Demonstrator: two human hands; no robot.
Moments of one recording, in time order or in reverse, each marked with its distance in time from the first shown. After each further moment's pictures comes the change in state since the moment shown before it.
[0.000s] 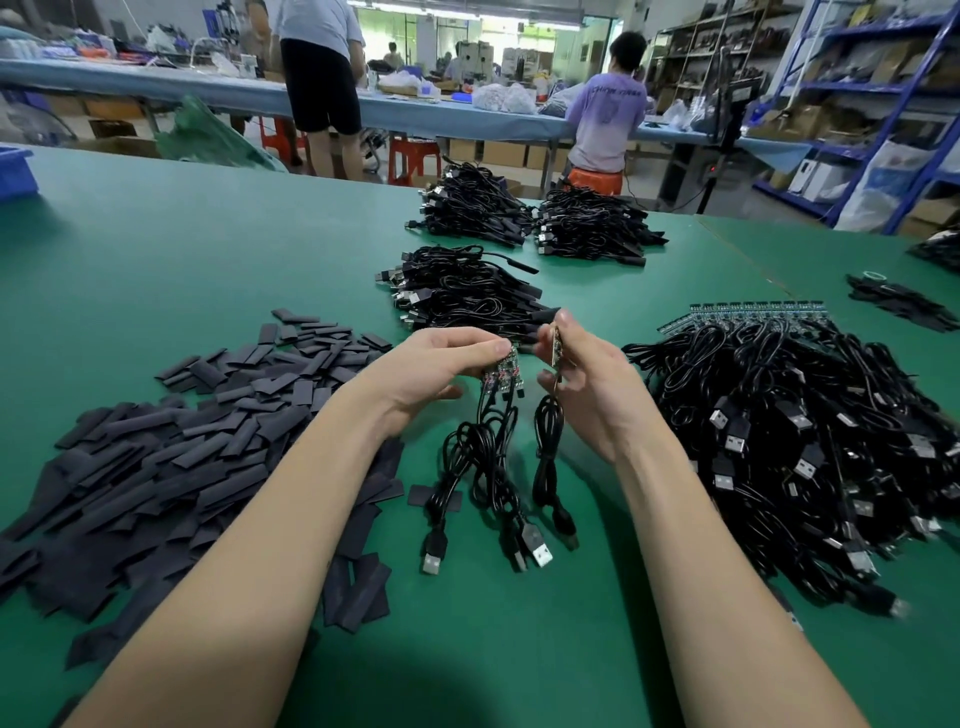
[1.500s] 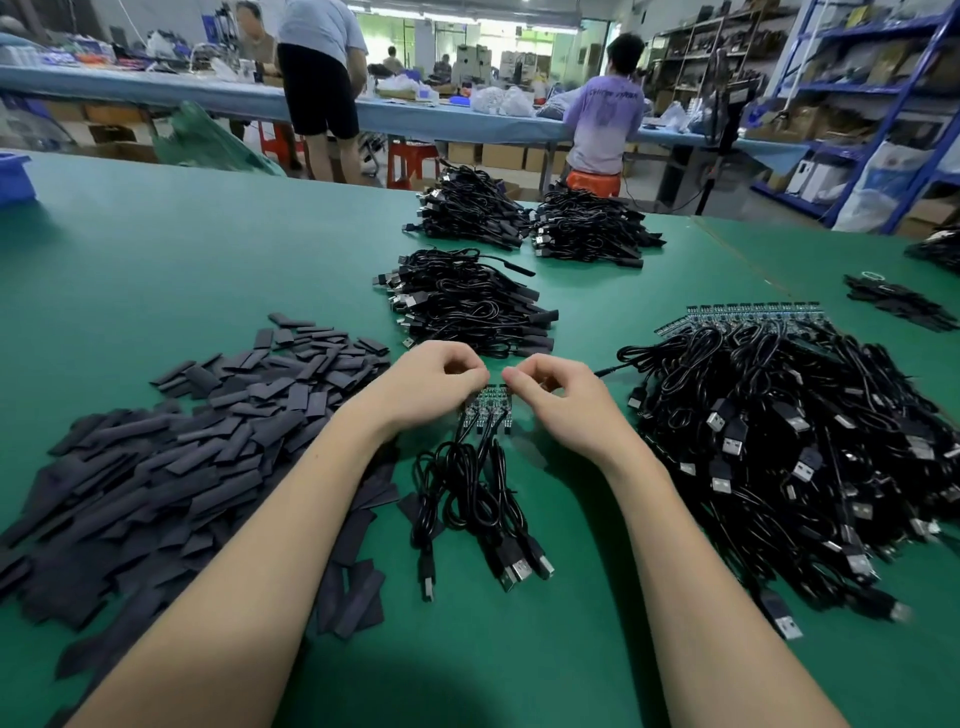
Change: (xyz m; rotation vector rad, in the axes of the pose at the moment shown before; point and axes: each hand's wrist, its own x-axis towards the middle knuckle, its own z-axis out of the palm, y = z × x) left_hand 0.014 -0.017 -0.004 0.516 0.093 0.146; right_hand 0.005 0.017 -0.003 -0.853 -0.032 -0.151
